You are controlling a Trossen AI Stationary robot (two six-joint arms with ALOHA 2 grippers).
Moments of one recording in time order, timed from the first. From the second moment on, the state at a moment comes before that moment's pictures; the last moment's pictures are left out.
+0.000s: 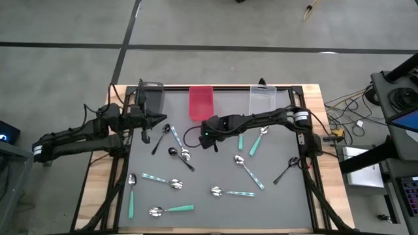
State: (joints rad) left arm 0.30 0.45 0.44 0.01 0.11 0.04; right arm -0.08 2.07 1.56 -0.69 0.16 0.94
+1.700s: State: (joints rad) left arm 0.30 0.45 0.44 0.01 0.11 0.04; right arm -0.05 2.15 1.66 -0.71 0.20 0.82
